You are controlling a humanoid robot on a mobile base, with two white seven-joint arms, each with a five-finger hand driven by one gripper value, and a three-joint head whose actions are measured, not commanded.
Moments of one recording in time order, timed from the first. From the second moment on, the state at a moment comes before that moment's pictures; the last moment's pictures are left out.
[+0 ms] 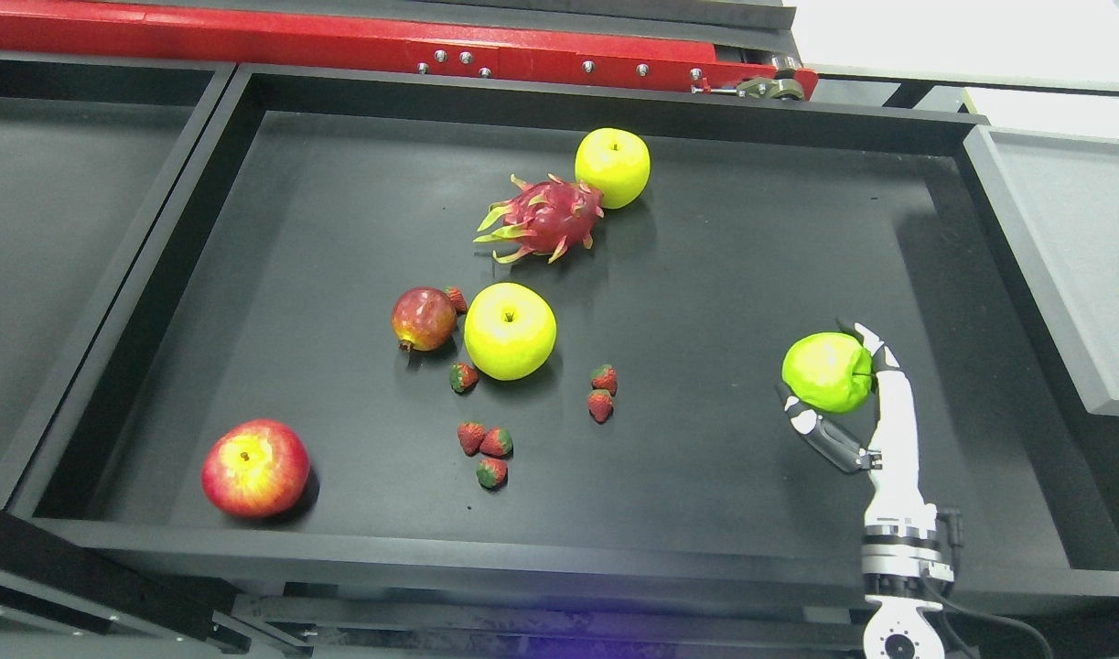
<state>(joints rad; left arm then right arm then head) 0.05 0.00 0.10 -0.05 -0.06 0.00 -0.21 0.18 0.00 -0.11 -1.69 0.48 -0.27 -0.09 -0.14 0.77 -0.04</state>
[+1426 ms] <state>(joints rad) 0.05 0.00 0.10 -0.05 -0.06 0.00 -0.21 0.13 0.00 0.07 -1.61 0.03 -0.09 -0.11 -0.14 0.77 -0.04</state>
